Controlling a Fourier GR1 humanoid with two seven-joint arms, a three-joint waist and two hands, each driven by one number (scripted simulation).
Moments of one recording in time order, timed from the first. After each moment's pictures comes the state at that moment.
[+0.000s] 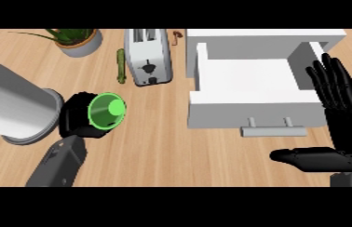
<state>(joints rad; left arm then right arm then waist) -0.52 0.18 0.38 -0.42 0.16 -0.36 -0.98 -0.08 -0.16 -0.14 -1.93 -0.03 0.19 -0.01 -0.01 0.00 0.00</state>
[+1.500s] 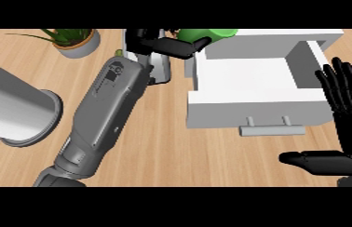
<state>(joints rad) -1.02 0.00 0.00 -0.88 0.17 0.14 -0.35 -0.05 -0.17 -0.18 -1.92 -0.05 0.21 -0.04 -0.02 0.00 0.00</state>
